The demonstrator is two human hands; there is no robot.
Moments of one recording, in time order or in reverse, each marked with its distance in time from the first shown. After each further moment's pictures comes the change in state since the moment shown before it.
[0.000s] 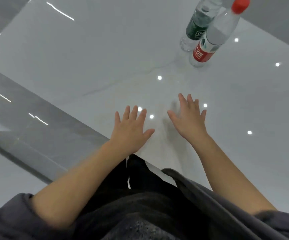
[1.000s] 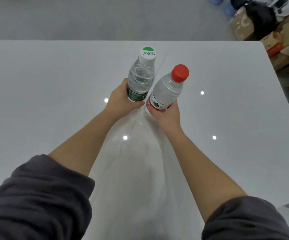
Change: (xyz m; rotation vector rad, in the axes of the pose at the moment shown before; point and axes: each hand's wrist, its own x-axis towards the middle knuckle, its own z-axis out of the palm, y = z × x) left_hand 0.336 0.056 -0.140 -0.632 -0.072 0.554; right_hand 0.188 -0.004 -0.043 1.106 0.776 0.400
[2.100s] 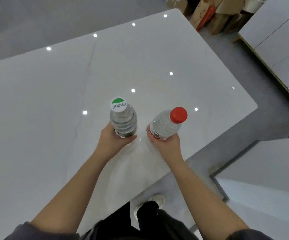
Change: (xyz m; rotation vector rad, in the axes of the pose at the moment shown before) left_hand -0.191 0.027 0.126 0.069 -0.267 -0.027; right_hand -0.215 0.083 -0.165 0.166 0.278 0.165
